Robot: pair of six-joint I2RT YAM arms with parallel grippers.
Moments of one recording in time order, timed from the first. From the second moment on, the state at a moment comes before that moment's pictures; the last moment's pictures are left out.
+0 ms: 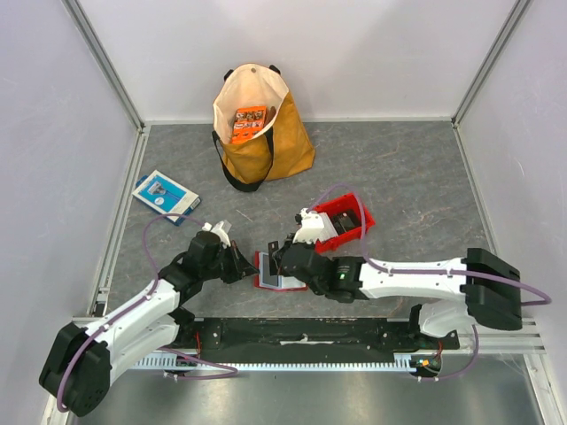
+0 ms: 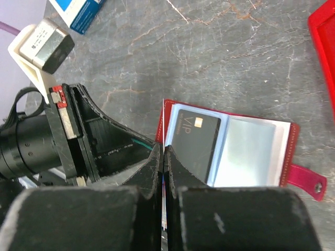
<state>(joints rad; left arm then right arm) -0.53 0.84 0.26 -0.14 0.29 -0.85 1.26 1.38 0.83 -0.04 0.58 0.95</state>
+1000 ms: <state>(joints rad) -0.53 0.82 0.25 -0.14 0.29 -0.85 1.30 1.63 0.93 0.03 0.69 1.03</state>
